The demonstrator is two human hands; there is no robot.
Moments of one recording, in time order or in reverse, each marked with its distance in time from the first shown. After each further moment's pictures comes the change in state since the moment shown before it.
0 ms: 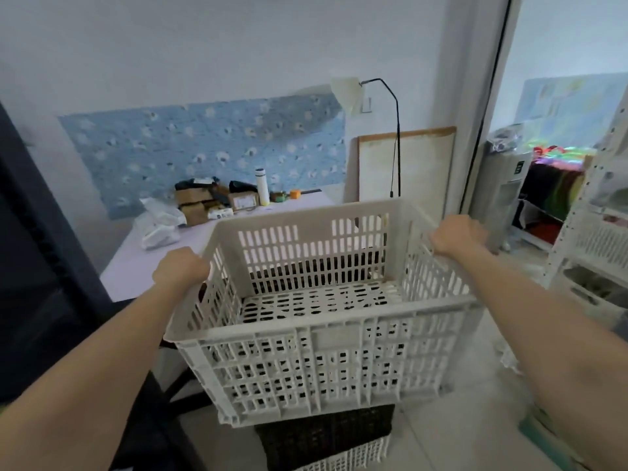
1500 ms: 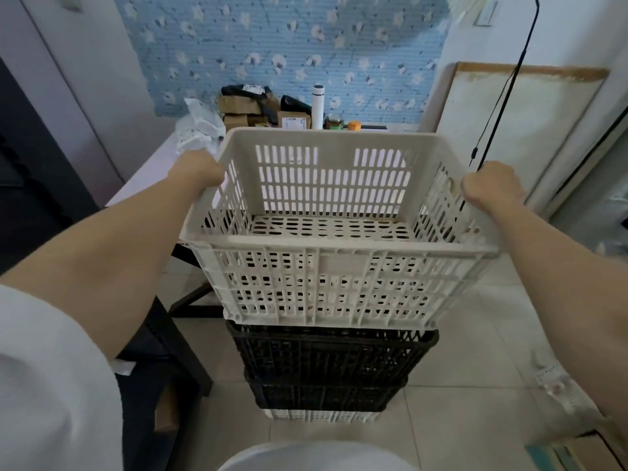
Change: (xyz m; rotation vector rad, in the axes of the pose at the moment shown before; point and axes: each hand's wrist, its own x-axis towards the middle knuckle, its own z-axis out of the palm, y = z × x) left_hand 0.109 0.037 0.037 0.050 -0.028 -0.182; right_hand 0.170 -0.076 0.106 0.147 -0.040 -0.181
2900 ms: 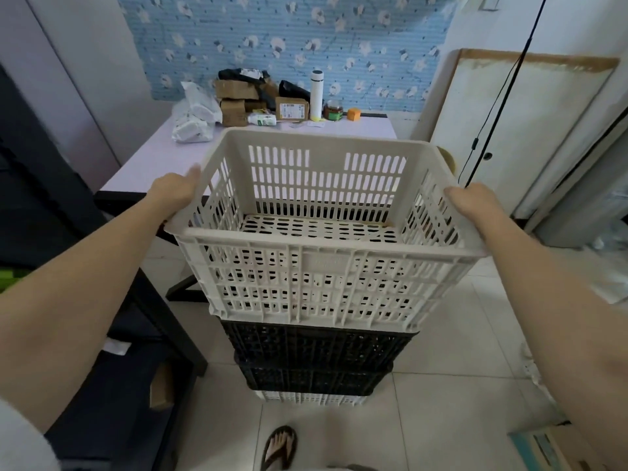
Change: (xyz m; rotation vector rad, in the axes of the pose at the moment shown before) left_hand -0.036 -0.026 0.029 -0.303 -0.051 -0.213; right_hand -0.012 0.028 0.012 0.250 -0.298 0.101
